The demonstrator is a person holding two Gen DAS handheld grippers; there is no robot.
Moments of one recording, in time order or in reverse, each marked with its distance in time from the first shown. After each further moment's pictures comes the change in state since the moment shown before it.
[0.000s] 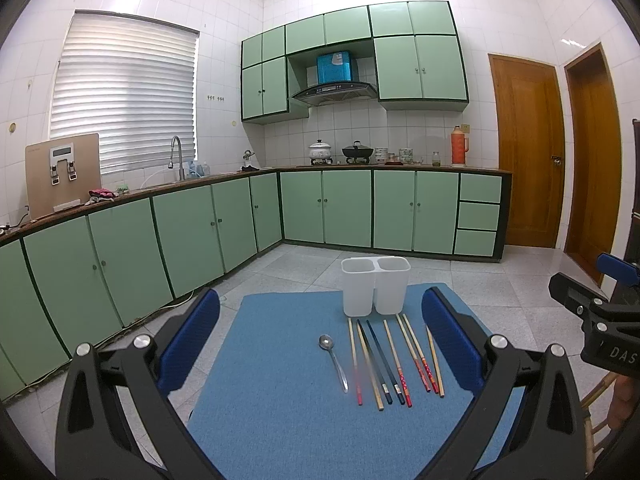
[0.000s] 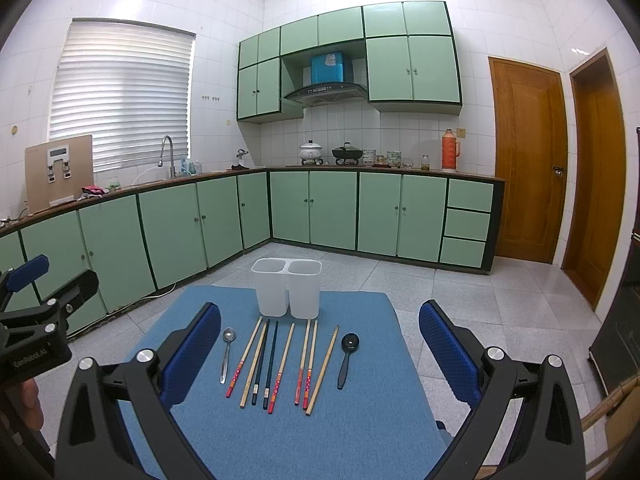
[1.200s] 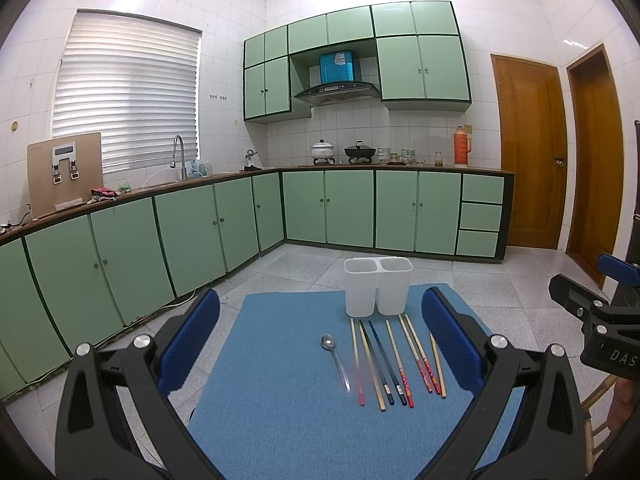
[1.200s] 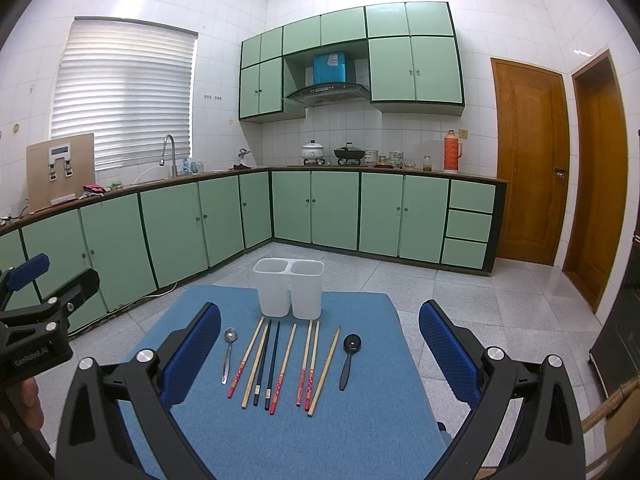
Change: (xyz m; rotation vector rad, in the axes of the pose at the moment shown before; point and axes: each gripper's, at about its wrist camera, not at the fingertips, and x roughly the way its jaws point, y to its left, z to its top) left arm -0.003 0.005 0.000 -0.002 0.001 0.004; right arm 0.000 0.002 0.000 -0.002 -0.001 0.002
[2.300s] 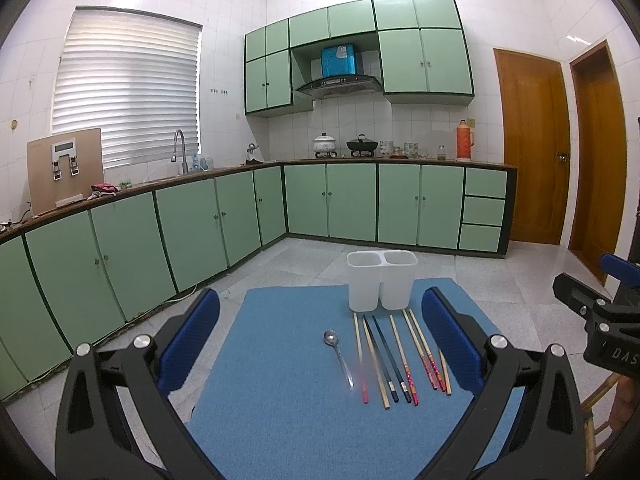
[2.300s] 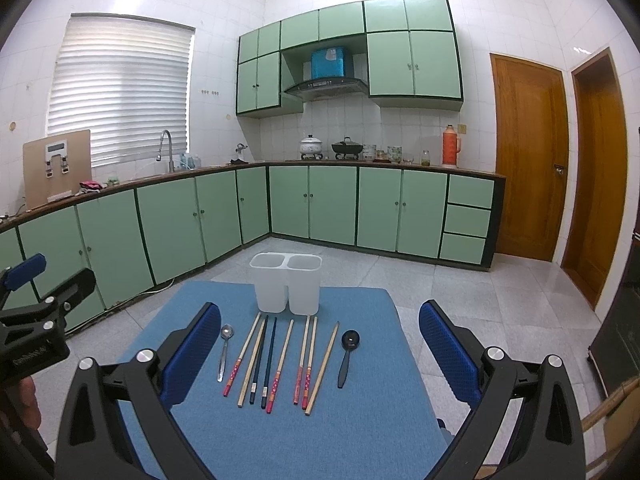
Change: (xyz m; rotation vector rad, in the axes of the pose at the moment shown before) left arm 0.010 0.017 -0.002 -0.002 0.030 0.007; right arm 0.016 0.005 -0.005 0.002 0.021 -0.010
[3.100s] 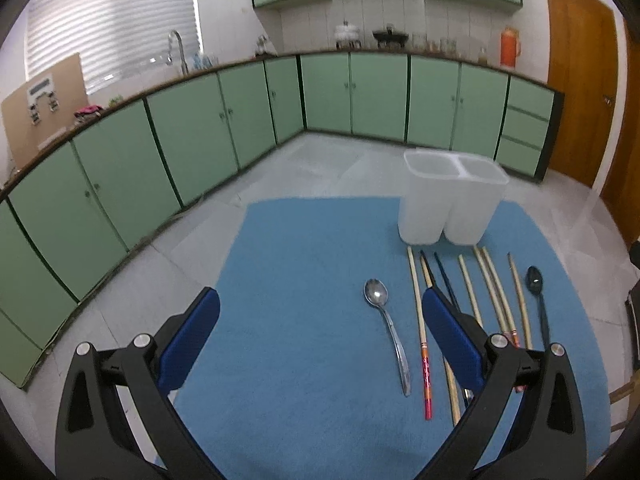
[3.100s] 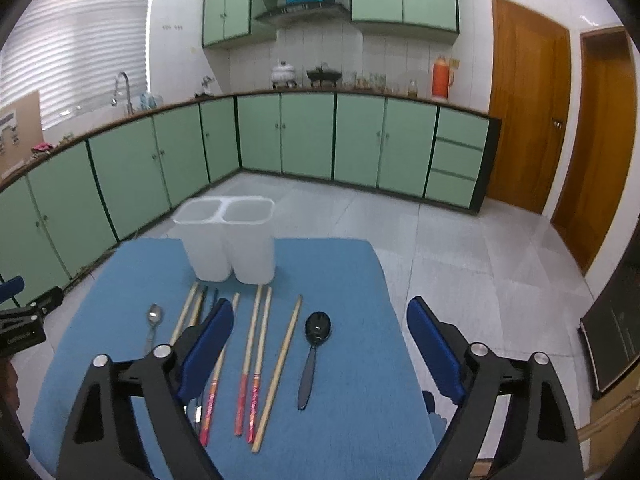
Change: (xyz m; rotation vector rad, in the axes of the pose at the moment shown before) left arm 0.222 0.029 -0.027 0.000 0.434 0.070; right arm 0.187 -0.050 -0.009 0.015 0.290 -0.088
